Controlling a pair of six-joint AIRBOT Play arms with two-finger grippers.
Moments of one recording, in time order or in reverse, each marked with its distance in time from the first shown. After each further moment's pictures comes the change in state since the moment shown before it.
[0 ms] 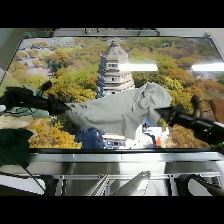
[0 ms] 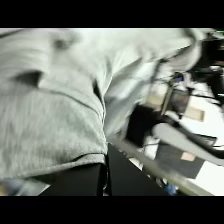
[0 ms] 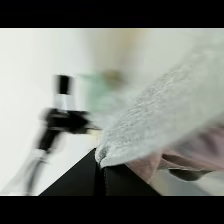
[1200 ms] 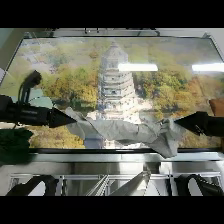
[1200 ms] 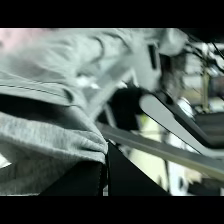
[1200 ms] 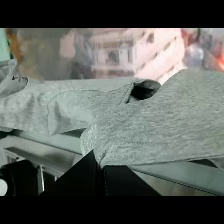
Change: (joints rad) left arm -0.190 0.684 -0.349 -0.046 -0.005 -0.124; right arm -0.005 0.473 0.322 -0.842 0.196 0.635
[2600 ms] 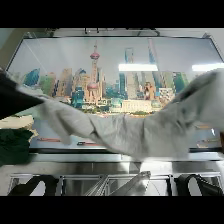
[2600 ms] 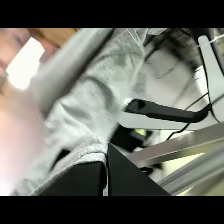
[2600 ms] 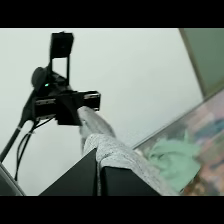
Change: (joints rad) left arm 0.051 0.131 0.672 -0.225 0.129 0.123; right arm -0.090 0.064 0.372 0.903 0.014 -0.443
